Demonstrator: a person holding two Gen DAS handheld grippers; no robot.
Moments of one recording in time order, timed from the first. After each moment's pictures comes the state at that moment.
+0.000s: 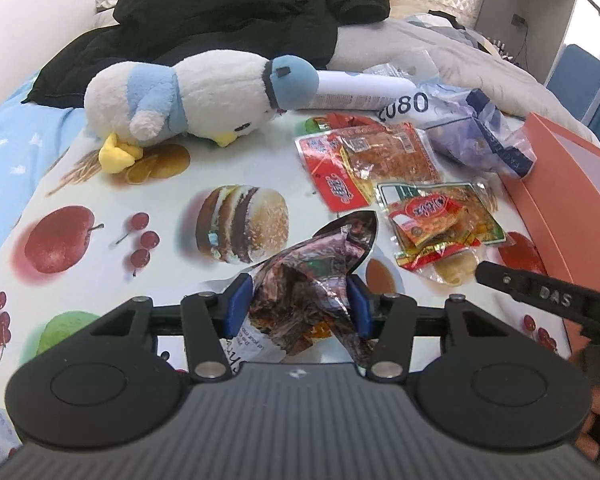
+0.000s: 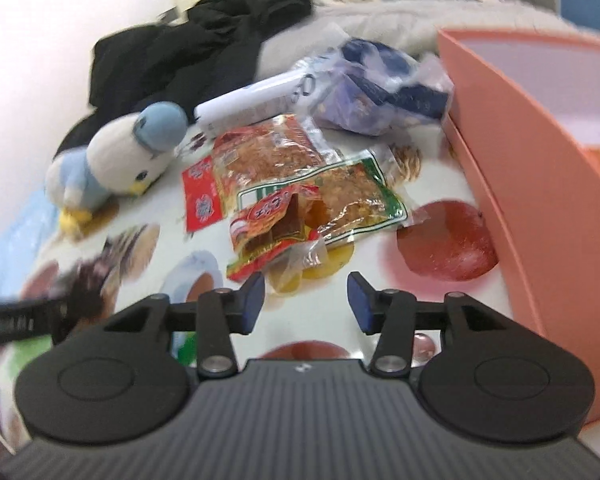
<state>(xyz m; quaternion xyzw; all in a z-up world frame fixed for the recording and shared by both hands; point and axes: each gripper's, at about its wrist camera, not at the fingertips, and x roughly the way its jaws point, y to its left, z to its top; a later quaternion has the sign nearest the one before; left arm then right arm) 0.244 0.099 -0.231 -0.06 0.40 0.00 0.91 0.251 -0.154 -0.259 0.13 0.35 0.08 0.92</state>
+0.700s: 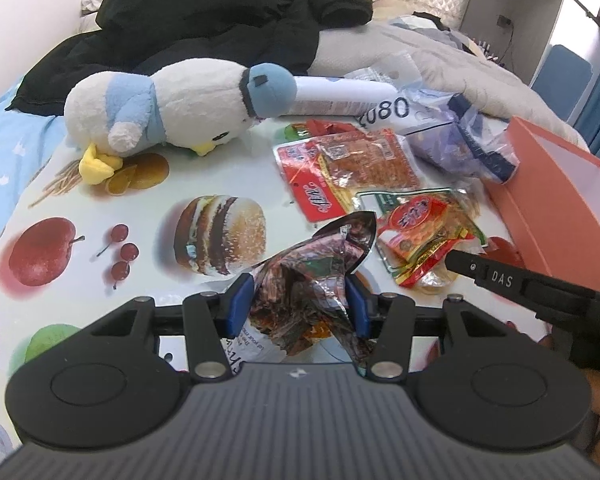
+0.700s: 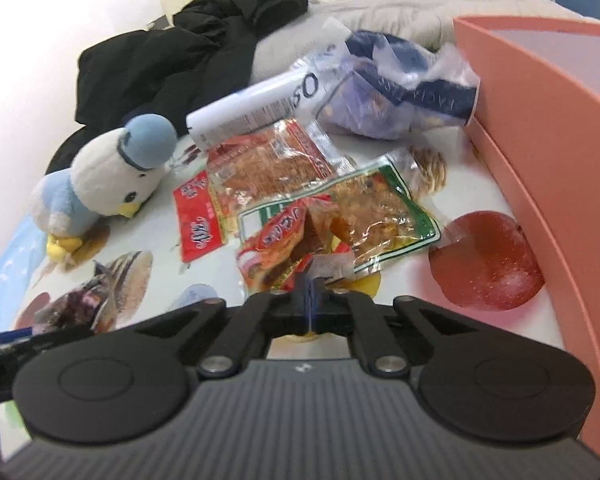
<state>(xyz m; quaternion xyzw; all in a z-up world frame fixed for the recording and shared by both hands) 0.245 0.088 -0.223 -0.06 0.40 -0.03 0.92 0.280 -0.137 -0.266 0.13 0.35 0.08 0.93</state>
